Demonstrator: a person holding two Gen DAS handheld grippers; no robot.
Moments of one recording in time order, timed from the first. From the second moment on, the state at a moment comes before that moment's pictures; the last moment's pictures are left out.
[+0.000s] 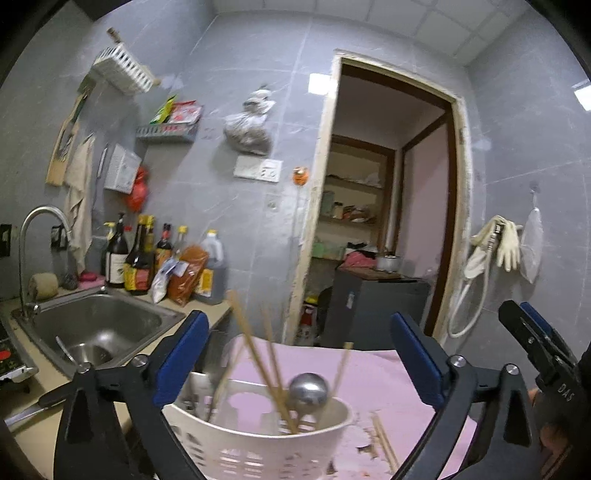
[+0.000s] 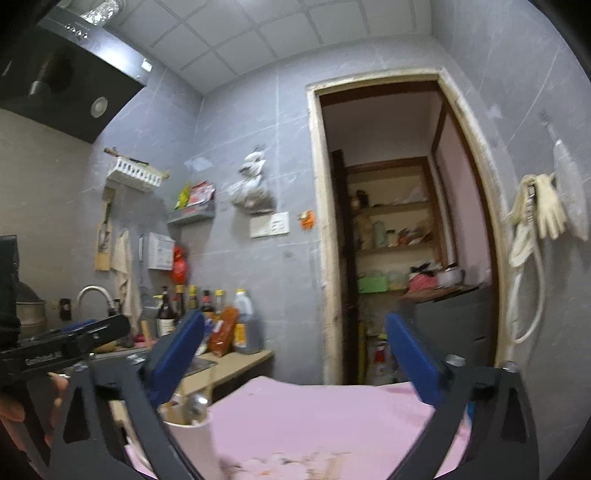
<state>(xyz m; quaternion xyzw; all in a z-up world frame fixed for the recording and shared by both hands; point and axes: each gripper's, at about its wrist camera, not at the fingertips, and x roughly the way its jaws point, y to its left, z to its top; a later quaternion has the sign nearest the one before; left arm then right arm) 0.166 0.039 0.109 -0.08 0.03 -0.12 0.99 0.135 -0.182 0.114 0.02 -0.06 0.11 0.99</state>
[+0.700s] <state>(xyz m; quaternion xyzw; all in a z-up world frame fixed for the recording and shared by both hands) 0.172 -0.059 0.048 0.00 0.15 -0.20 0.97 0.123 -0.267 0.074 -0.02 0.03 0.05 1.00</state>
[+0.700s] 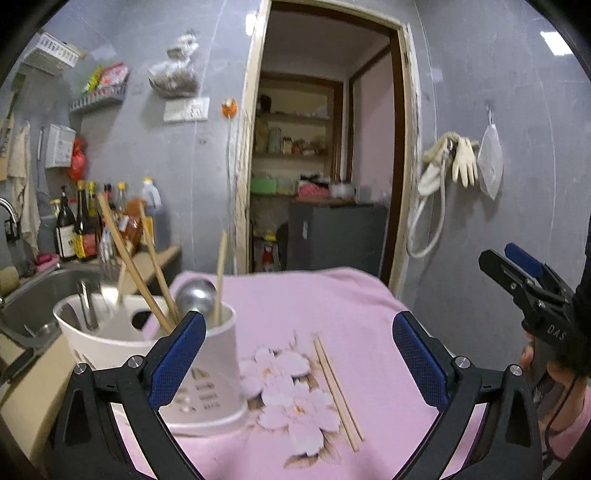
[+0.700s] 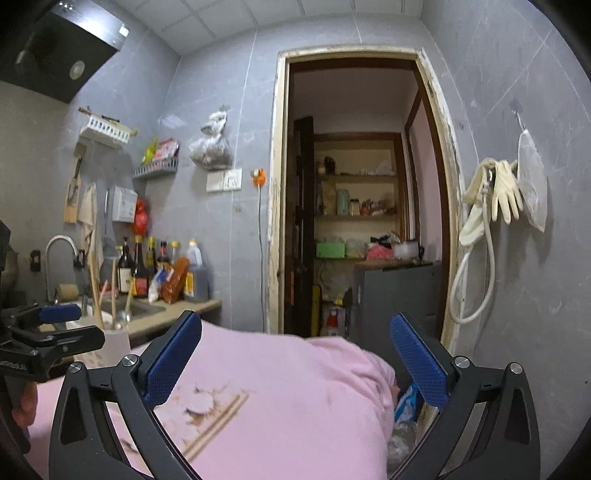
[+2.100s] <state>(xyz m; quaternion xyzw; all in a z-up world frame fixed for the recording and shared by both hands) 0.287 -0.108 -0.033 0.00 0.47 -0.25 0.85 0.262 -0.264 -0.012 0.00 0.41 0.18 0.90</state>
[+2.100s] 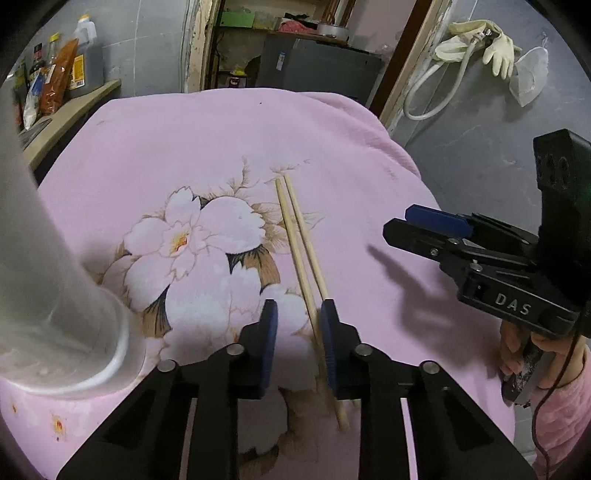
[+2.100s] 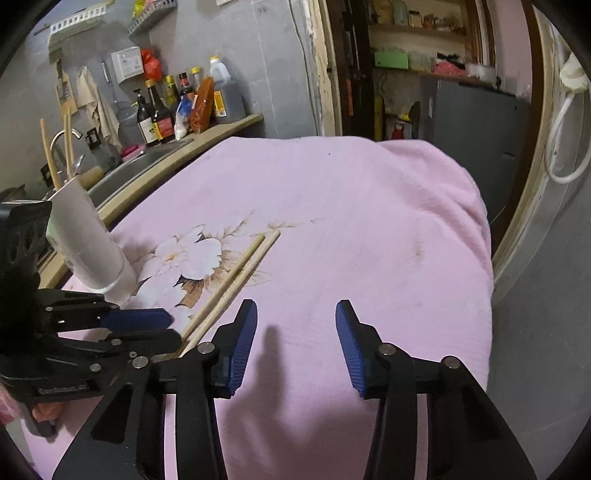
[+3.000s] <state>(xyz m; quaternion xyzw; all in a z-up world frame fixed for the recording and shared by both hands) 0.254 -0.067 -0.028 -0.04 0.48 -0.18 0.86 0.313 -0.219 -0.032 0.06 0.48 0.22 0.85</state>
